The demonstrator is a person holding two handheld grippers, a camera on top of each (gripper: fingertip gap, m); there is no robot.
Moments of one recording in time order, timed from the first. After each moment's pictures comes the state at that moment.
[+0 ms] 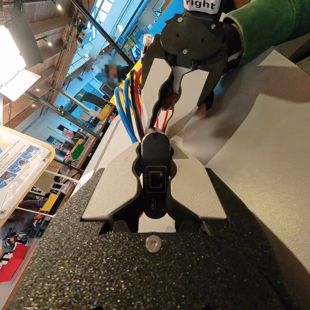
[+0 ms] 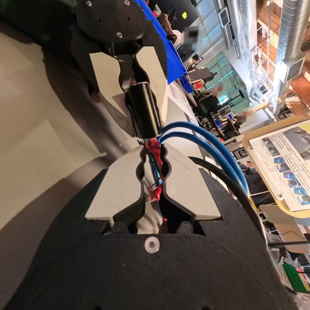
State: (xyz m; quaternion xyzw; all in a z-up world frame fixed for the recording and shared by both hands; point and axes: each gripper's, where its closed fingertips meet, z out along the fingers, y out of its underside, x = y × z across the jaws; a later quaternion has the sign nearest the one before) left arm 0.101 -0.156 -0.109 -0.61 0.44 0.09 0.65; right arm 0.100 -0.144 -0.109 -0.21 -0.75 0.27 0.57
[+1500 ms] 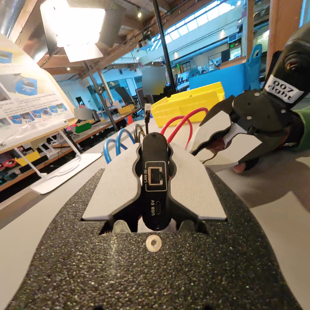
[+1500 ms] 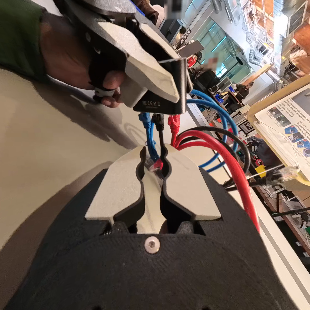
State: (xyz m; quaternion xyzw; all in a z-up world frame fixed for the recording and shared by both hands) left arm 0.054 -0.146 -0.057 -0.64 0.21 -0.01 0.74; right arm 0.082 -0.143 -0.108 -0.31 -0.72 0.29 0.56
